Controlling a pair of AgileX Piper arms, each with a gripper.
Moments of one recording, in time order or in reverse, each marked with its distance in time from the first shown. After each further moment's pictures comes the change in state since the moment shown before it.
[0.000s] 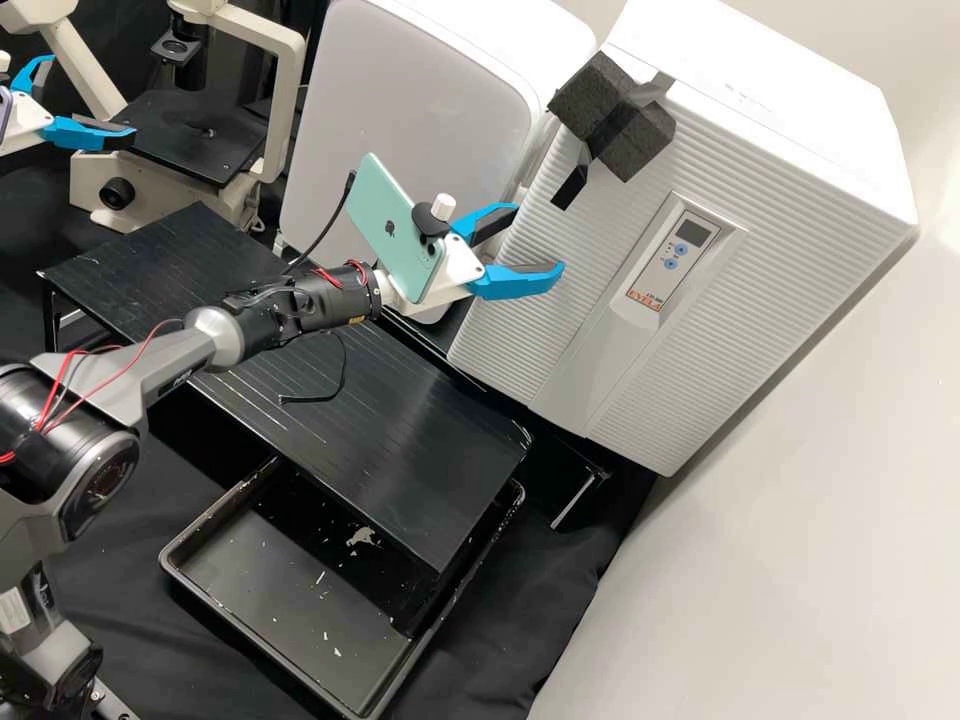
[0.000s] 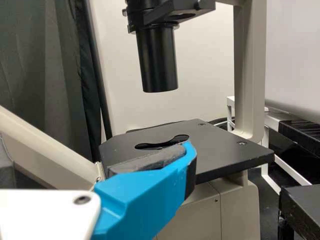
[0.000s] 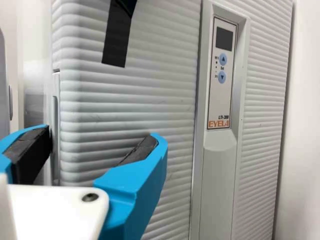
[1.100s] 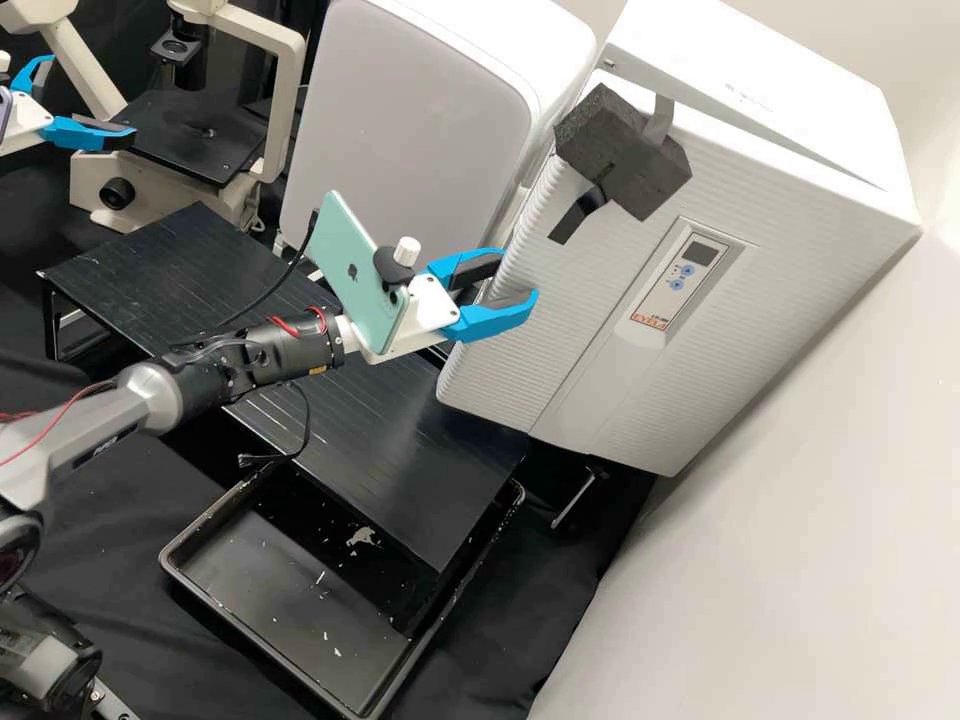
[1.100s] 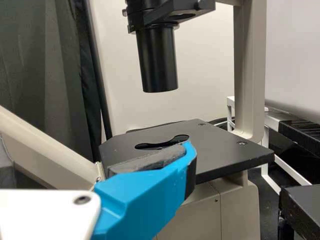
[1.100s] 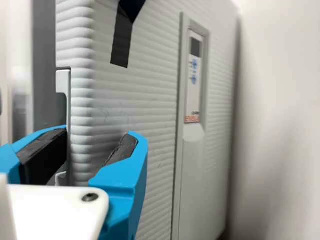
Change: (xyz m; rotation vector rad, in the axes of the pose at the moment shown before) left arm 0.000 0.000 0.000 0.000 0.000 0.000; right arm -0.064 0.051 0.031 0.013 0.002 0.048
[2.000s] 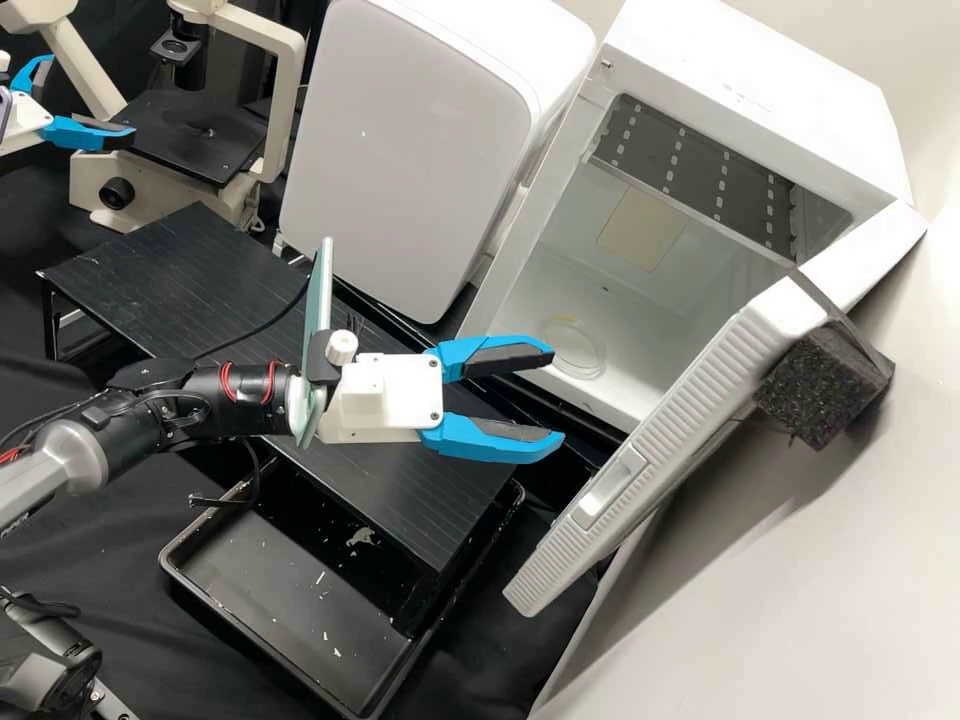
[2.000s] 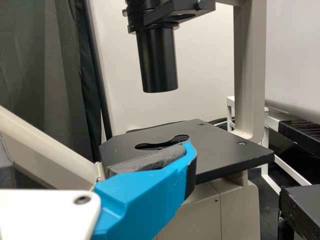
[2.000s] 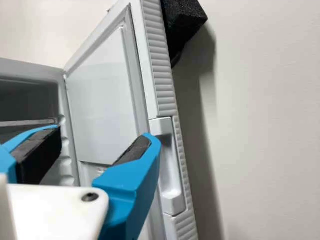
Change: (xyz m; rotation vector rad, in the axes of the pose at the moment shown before) left arm 0.000 0.000 0.000 0.000 0.000 0.000; right arm -0.048 0.066 0.019 0.045 -0.110 0.406
